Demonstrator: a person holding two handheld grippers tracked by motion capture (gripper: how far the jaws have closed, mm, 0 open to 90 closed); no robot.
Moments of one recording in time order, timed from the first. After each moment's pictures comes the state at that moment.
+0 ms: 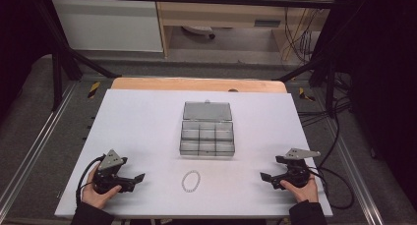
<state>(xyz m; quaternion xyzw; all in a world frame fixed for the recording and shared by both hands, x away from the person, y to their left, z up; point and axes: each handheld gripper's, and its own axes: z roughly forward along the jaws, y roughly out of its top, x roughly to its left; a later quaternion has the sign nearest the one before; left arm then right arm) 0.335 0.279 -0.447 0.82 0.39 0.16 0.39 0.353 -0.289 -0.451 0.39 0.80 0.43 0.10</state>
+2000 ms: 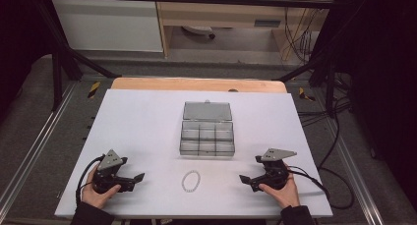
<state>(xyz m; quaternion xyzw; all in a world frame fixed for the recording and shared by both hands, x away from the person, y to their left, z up) 0.336 0.281 -0.448 0.82 0.39 0.16 0.39 0.350 -0.223 -0.443 0.35 0.82 0.44 0.09</state>
